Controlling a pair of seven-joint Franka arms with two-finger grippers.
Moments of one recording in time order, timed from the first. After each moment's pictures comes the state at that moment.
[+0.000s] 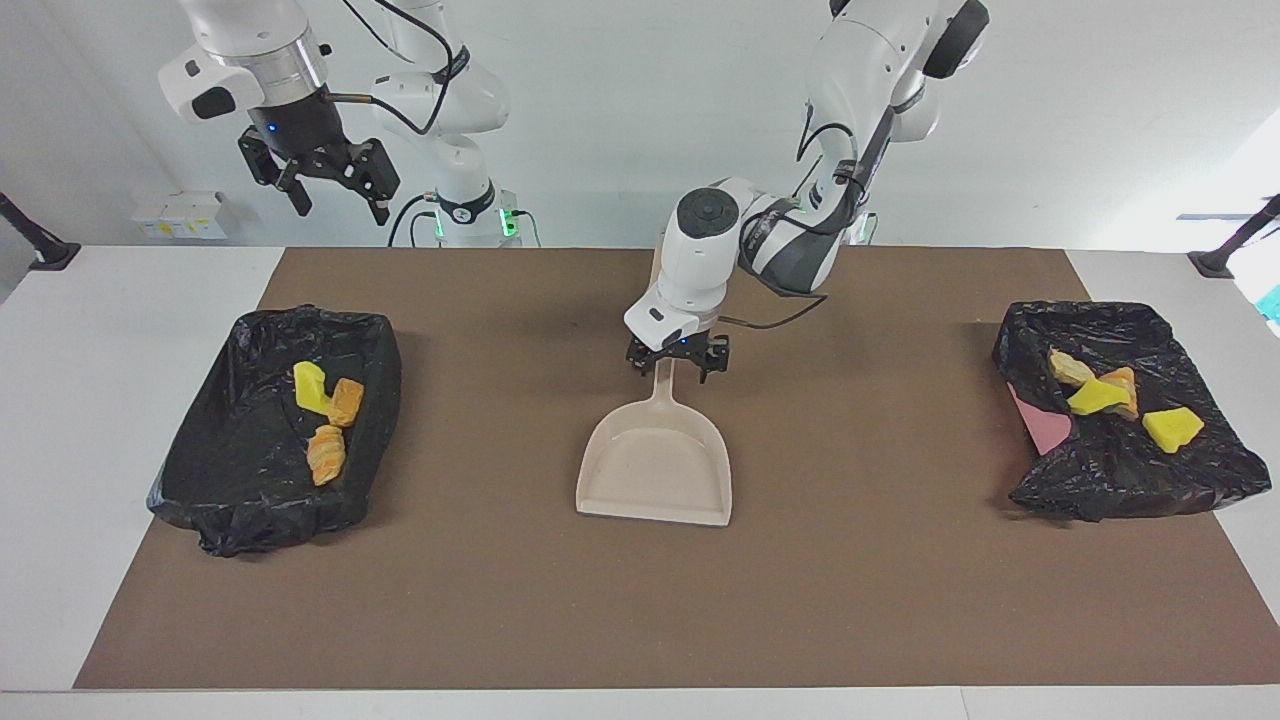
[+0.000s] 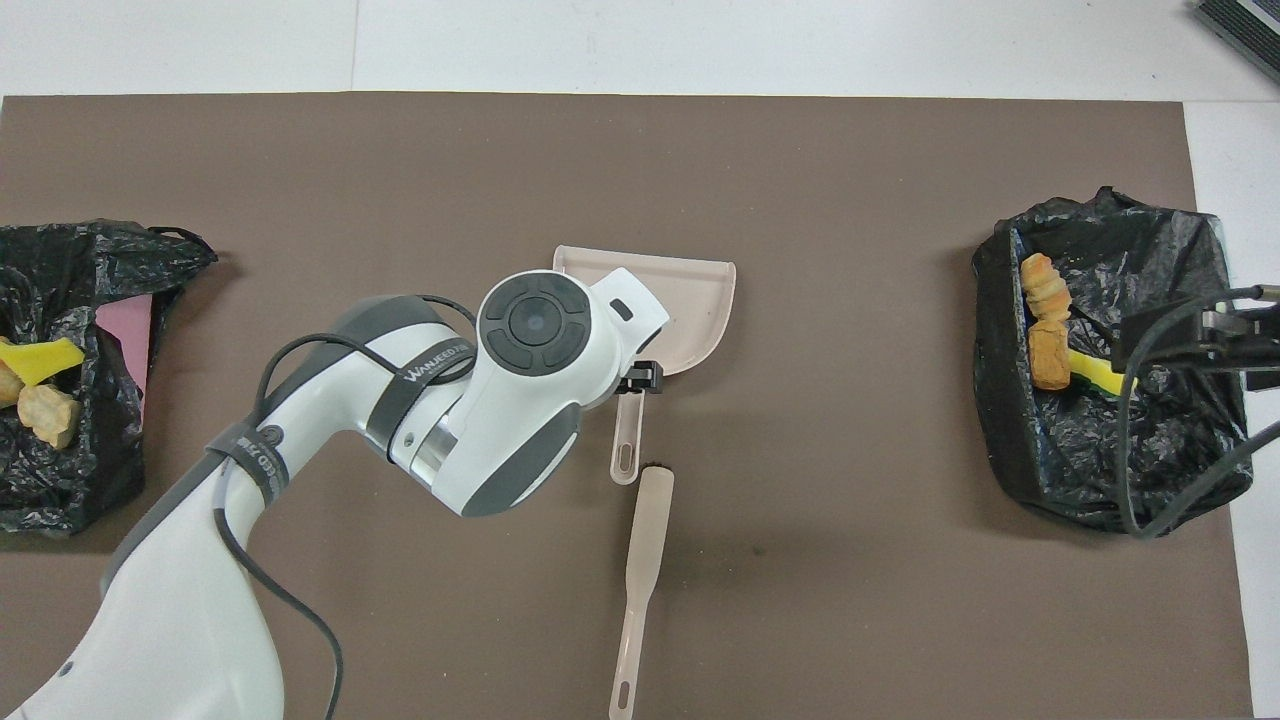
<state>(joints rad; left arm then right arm) -0.18 0.35 -0.51 -1.76 0.16 2.13 -0.63 0.03 -0.04 0.02 -1.46 -0.02 1.39 0.21</state>
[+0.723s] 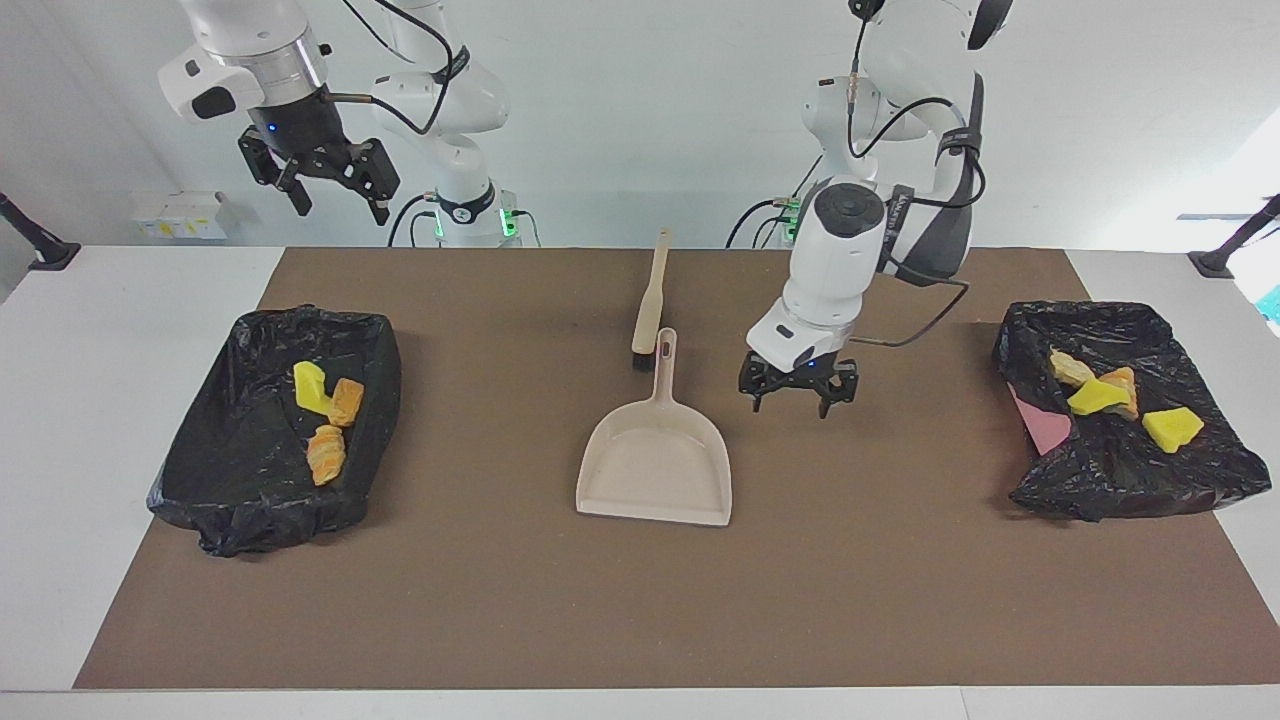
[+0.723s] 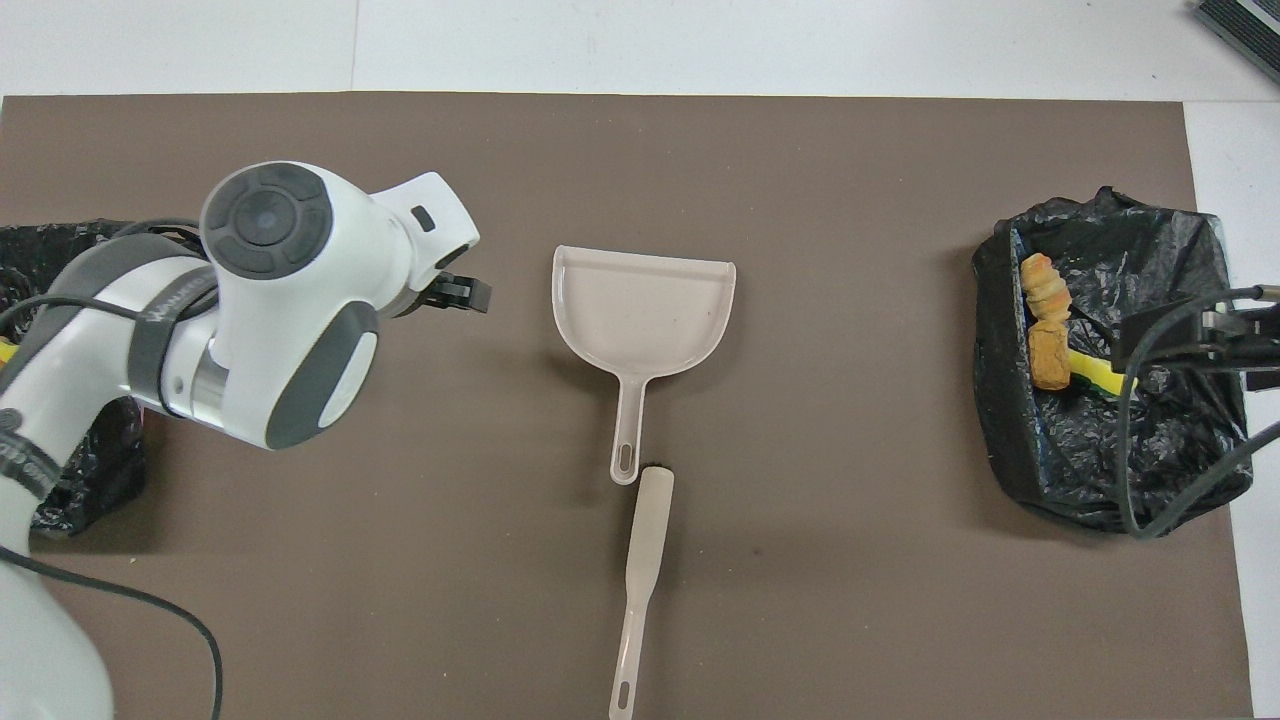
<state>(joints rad) -0.15 0.23 -0.22 -1.75 0.16 2.12 -0.17 0.03 -0.04 0.02 -1.46 -0.02 1.39 0.21</state>
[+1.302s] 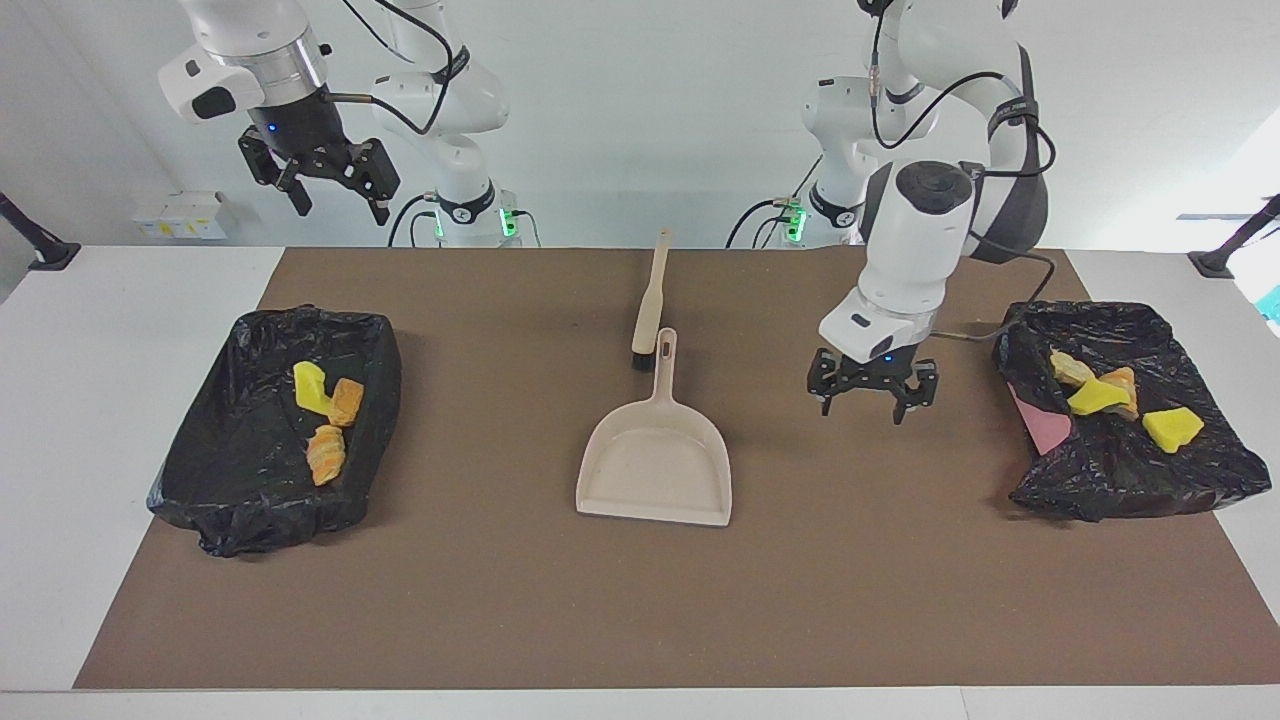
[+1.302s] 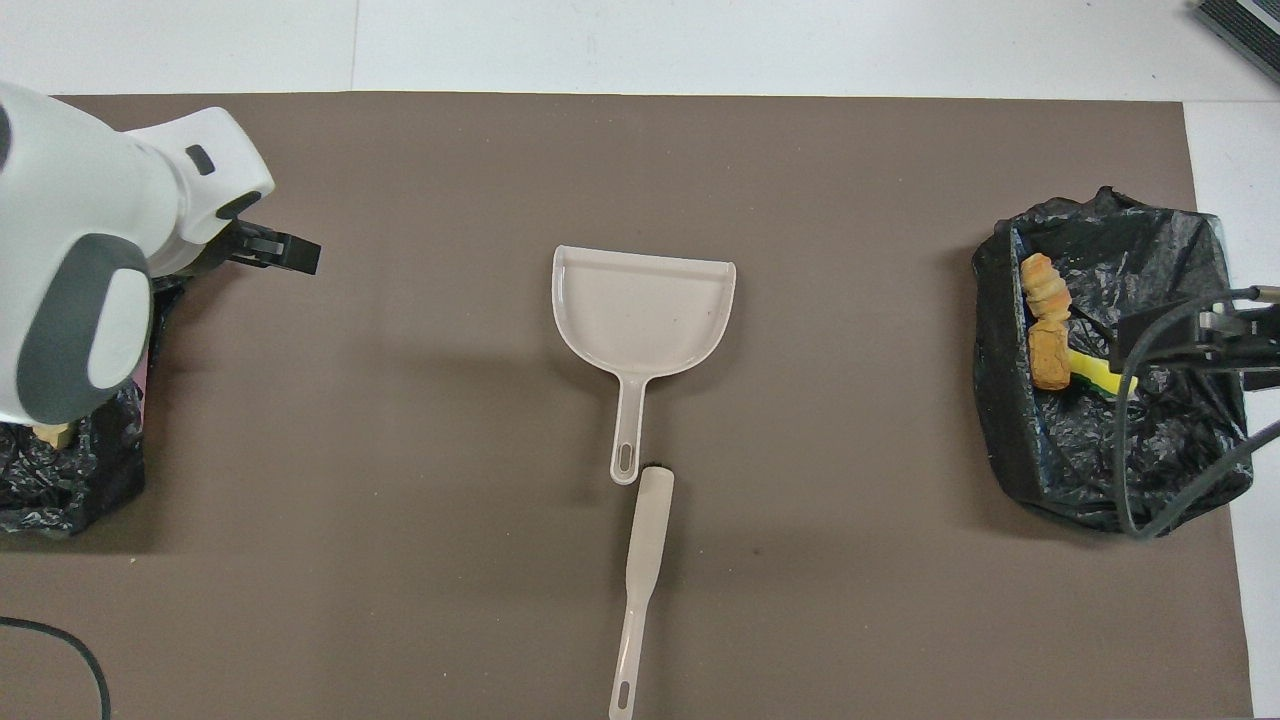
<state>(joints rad) -0.09 0.15 -0.07 -1.68 0.10 1.99 0.05 0.03 -0.04 0.02 -1.46 -0.02 1.39 0.21</state>
